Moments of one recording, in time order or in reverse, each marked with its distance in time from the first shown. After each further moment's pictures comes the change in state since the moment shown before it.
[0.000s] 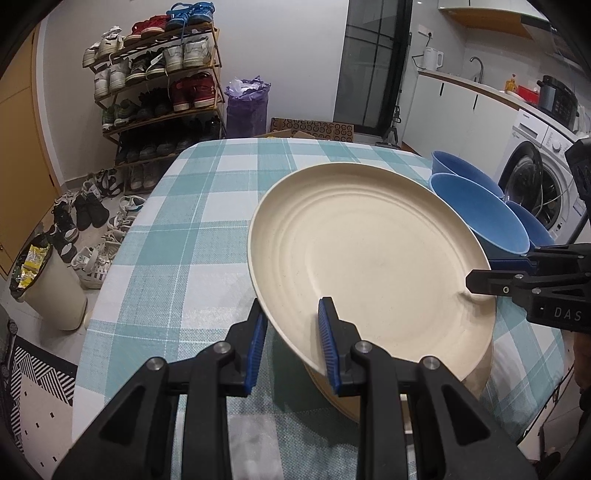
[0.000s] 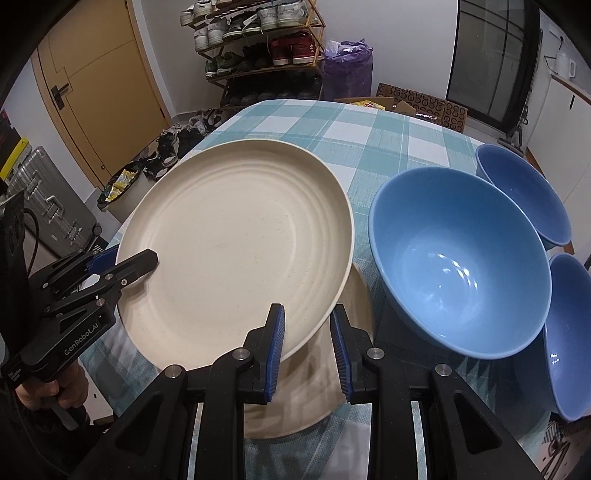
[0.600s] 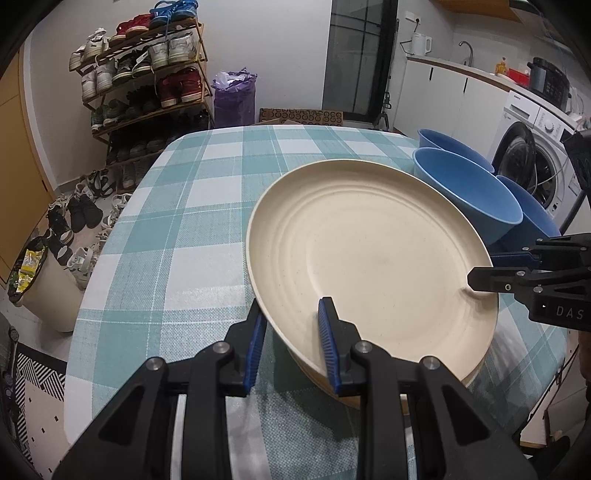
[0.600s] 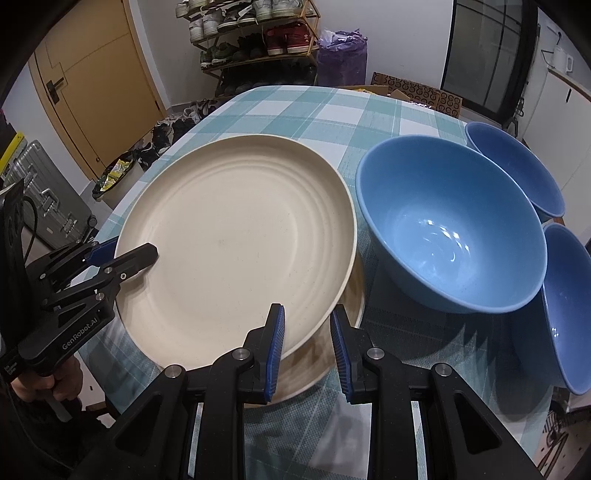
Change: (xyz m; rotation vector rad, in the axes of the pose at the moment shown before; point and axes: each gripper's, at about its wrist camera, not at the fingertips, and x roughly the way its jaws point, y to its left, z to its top) left arm 0.002 -0.016 -0.015 0.048 0.038 -0.010; right arm -0.001 -0.005 -0.027 0.003 0.040 -0.021
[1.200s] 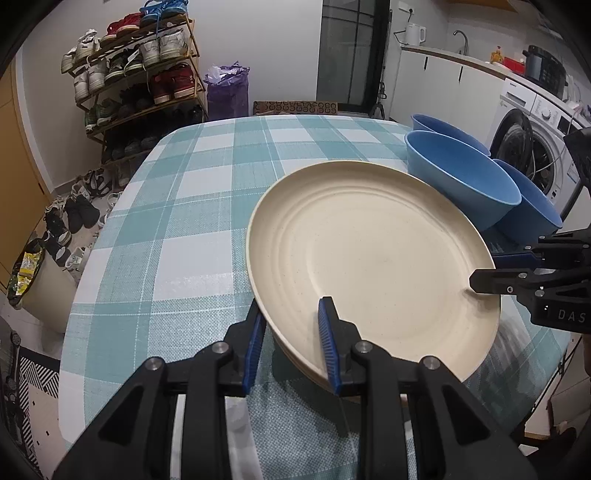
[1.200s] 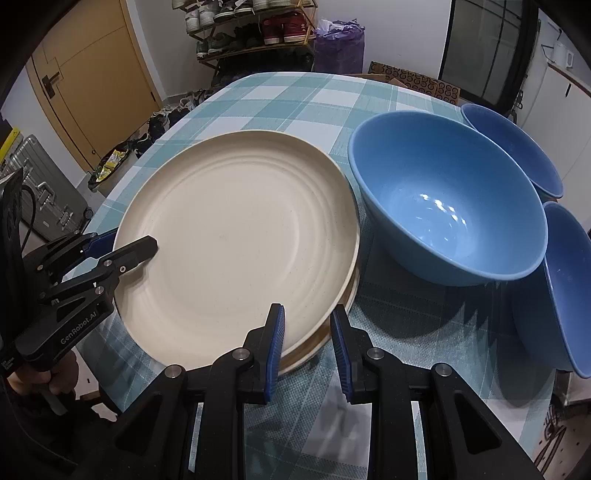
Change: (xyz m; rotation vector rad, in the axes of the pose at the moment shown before) left arm 0.006 -0.008 -0.006 0.029 0.029 0.001; right arm 0.006 -0.004 -0.011 0.000 0.042 -0.010
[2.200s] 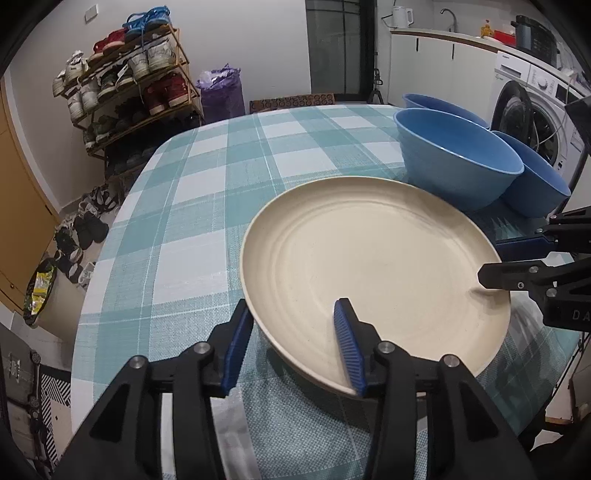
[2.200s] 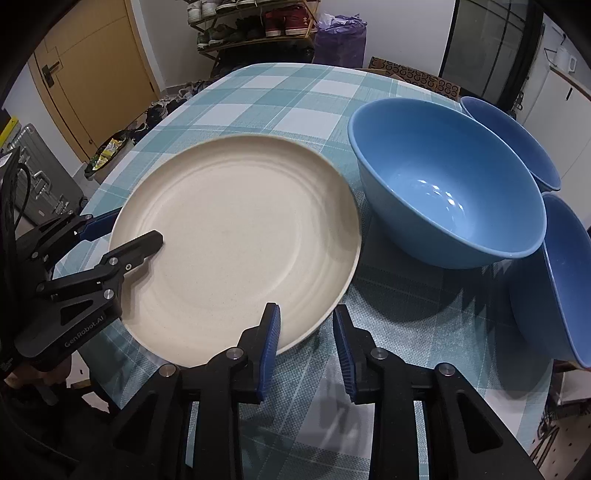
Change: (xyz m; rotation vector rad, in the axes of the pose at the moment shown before) left arm 0.004 -0.019 -0.006 0.083 0.027 0.061; right arm 0.004 0.000 -0.011 -0.024 0.018 -0.020
